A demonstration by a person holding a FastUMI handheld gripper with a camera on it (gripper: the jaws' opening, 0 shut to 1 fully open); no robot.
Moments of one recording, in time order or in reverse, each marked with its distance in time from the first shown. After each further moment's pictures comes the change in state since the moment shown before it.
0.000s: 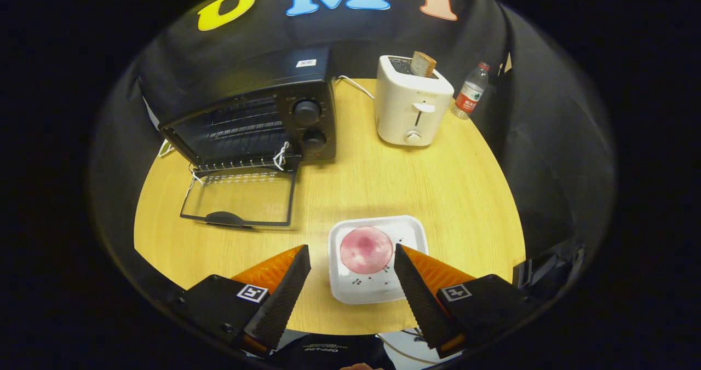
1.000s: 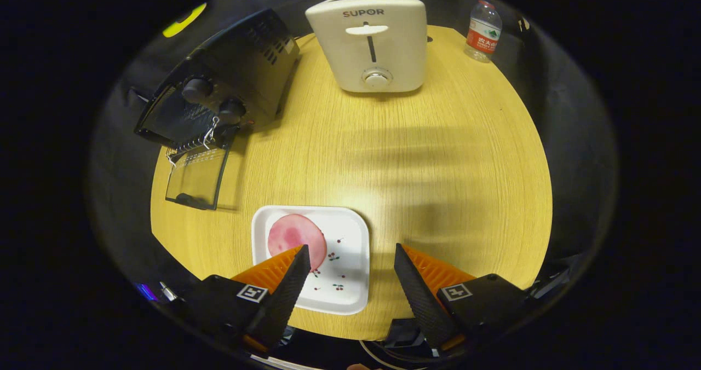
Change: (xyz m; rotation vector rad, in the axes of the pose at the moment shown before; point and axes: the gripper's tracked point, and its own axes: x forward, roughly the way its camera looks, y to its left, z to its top) arm 0.082 -0.095 -0.018 0.008 0.298 0.224
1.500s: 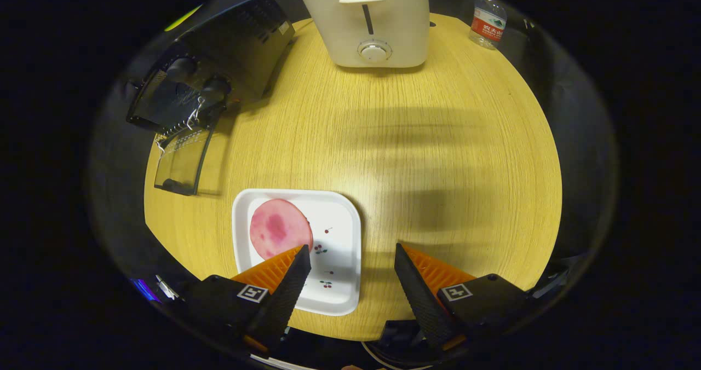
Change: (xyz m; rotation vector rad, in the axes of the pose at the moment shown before) arm 0.022 -0.010 -0.024 -0.040 0.080 -0.043
